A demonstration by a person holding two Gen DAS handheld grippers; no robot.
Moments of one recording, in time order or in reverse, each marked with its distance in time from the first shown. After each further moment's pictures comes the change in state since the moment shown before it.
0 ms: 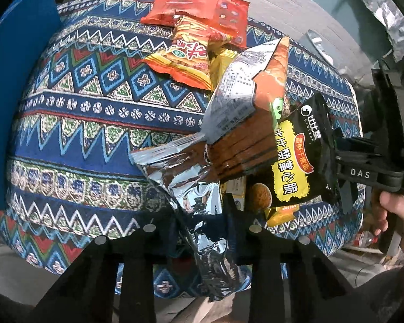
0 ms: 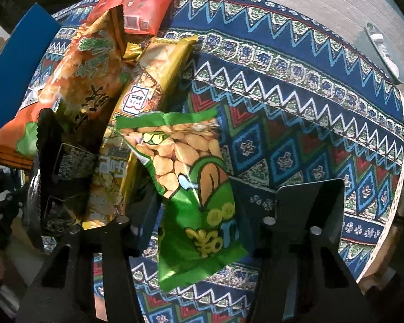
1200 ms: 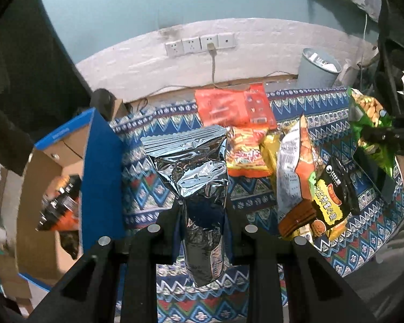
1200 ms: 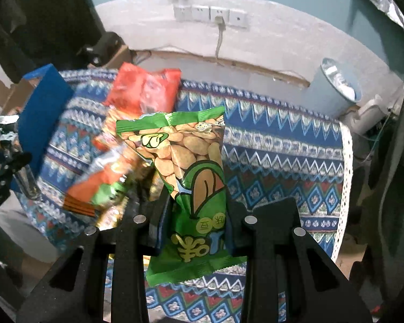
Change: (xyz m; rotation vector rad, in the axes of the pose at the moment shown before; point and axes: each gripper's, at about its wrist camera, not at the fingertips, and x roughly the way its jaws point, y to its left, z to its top) left arm -0.113 0.031 0.036 0.333 -0.333 0.302; right arm -0.115 0.045 0.006 0.094 -0.294 -0.116
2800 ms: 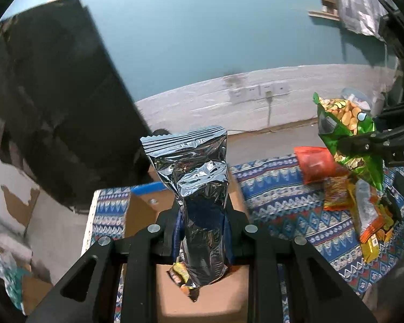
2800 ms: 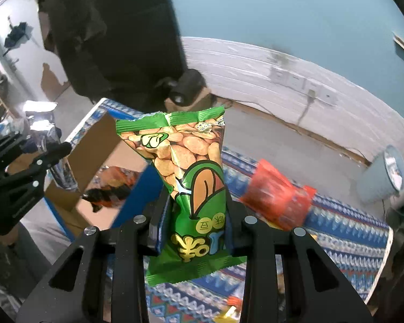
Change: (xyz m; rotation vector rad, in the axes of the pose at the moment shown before) left arm -0.070 0.188 0.025 -0.014 -0.212 0.168; right arm -0.033 0.224 0.126 -0.213 -0.161 0.214
